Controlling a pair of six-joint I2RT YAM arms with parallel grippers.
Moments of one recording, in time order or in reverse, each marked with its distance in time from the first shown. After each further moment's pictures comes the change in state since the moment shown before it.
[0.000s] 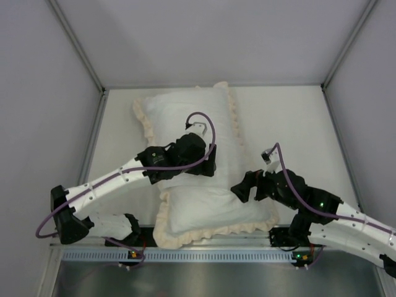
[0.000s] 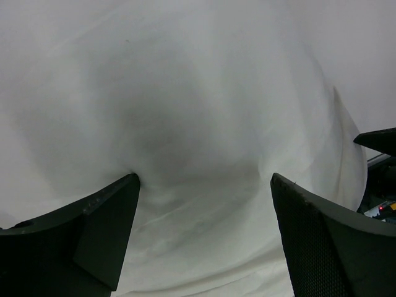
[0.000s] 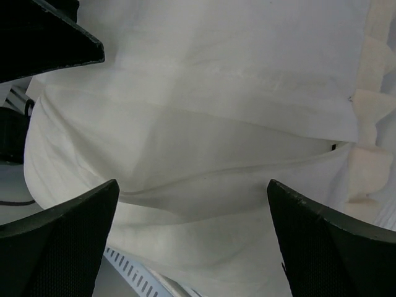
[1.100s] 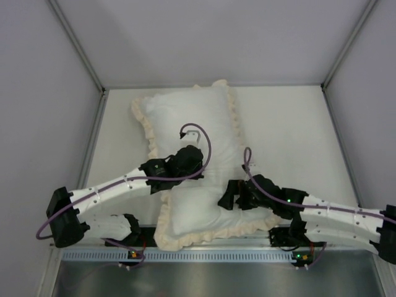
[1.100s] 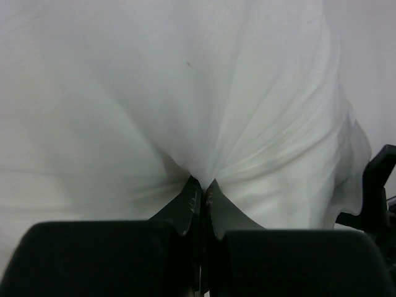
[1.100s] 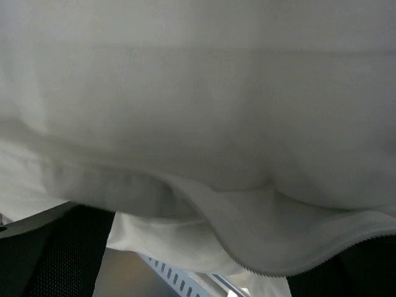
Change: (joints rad) left arm -0.019 -0.028 -0.234 0.255 -0.101 -0.063; right arm 0.031 0.229 -0.201 0.227 -0.152 0.287
